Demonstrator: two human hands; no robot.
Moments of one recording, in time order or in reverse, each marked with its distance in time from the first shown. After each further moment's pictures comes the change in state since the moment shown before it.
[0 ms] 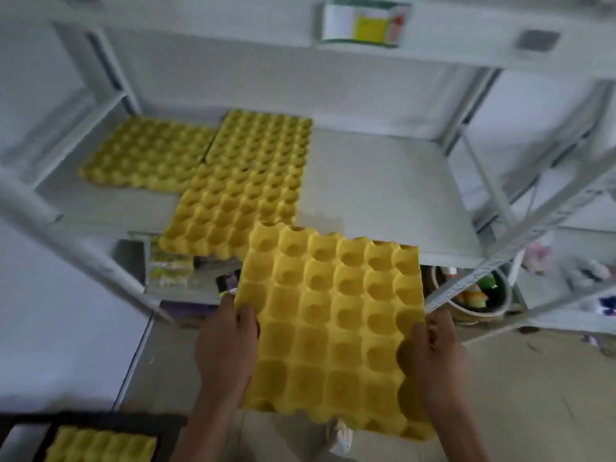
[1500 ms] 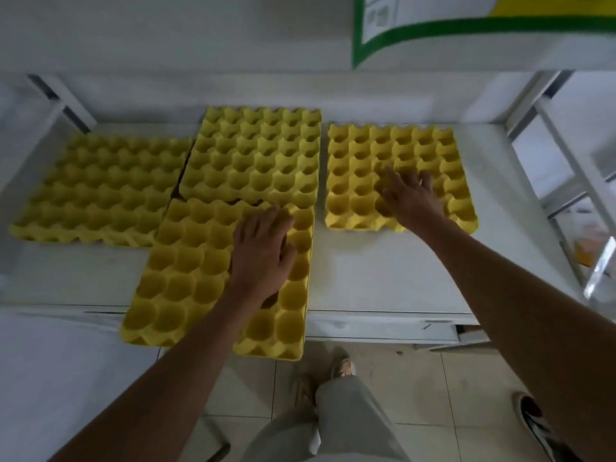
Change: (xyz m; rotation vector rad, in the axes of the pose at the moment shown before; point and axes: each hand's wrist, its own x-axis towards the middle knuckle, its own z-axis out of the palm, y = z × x) left_hand 0.337 0.074 0.145 0.592 0.017 0.750; right_hand 0.428 -0.095 0.212 -0.663 -0.313 -0.378
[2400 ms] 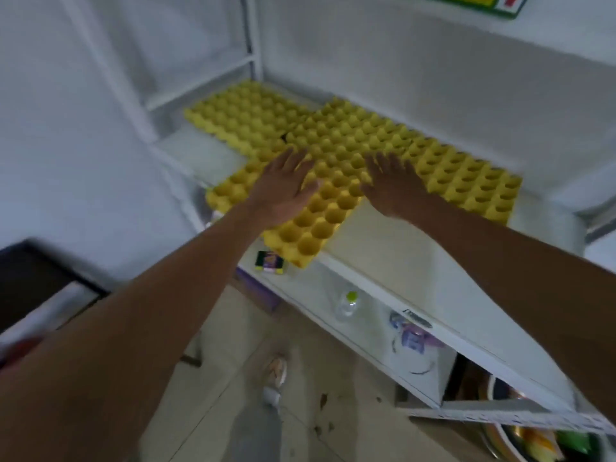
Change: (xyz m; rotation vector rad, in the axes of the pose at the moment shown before) left_hand -0.092 0.046 -0.126 -0.033 -0.008 -0.353; right_hand -0.071 -0.113 -0.061 -0.414 -0.017 -0.771
